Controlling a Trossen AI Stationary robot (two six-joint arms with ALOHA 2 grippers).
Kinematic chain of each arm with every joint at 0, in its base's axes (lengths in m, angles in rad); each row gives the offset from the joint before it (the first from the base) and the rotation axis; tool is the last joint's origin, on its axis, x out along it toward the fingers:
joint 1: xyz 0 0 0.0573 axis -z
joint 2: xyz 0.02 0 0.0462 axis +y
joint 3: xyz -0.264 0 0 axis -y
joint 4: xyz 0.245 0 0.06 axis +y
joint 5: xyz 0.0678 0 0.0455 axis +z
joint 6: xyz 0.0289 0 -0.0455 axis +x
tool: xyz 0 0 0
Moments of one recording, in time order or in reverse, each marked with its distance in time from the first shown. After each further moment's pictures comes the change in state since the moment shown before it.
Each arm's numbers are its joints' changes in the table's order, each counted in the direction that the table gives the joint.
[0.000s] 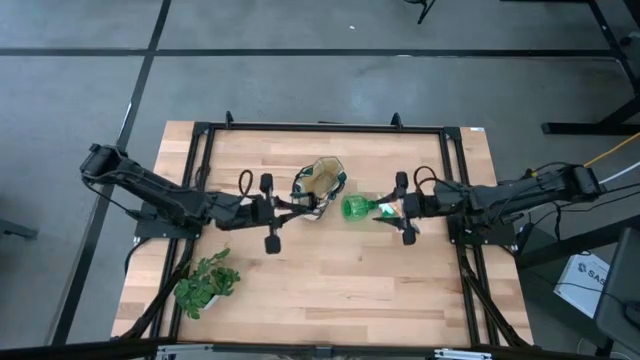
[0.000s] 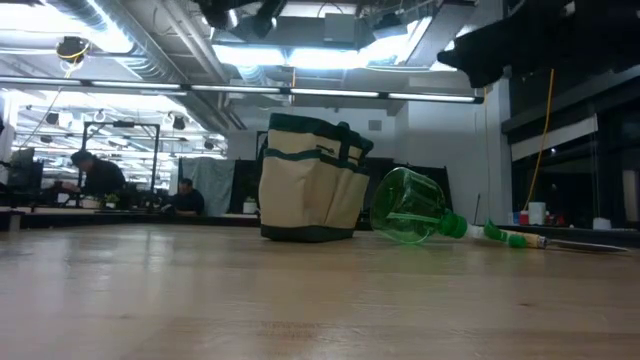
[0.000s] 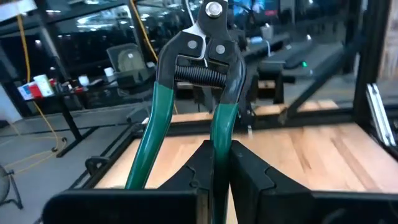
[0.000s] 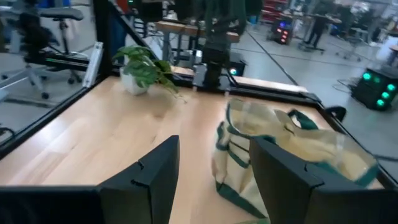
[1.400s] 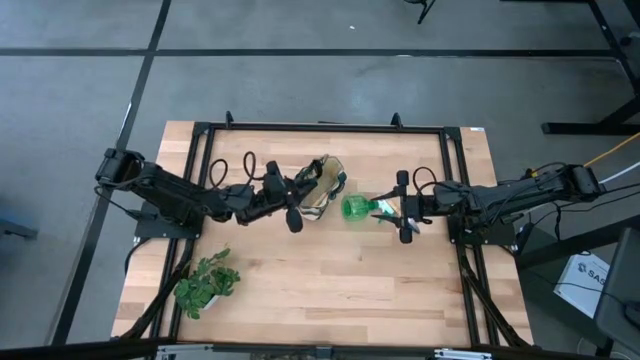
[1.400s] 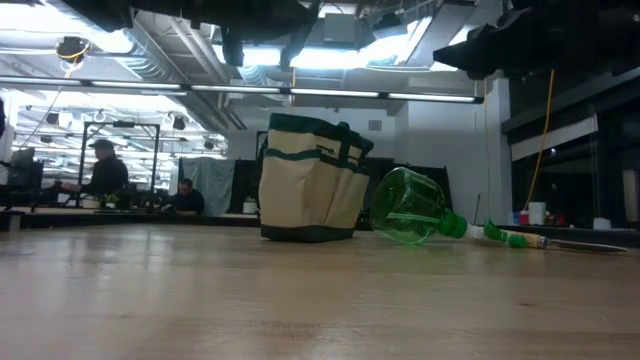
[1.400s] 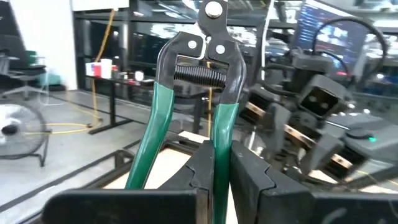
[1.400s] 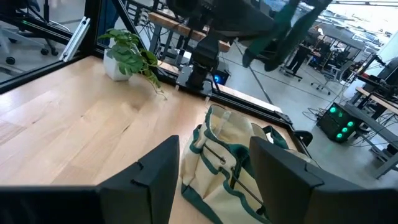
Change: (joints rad) left arm -0.138 0.190 0.001 -0.351 0.123 -0.201; right arm 0.011 0.018 -0.012 -0.050 -0.028 -0.235
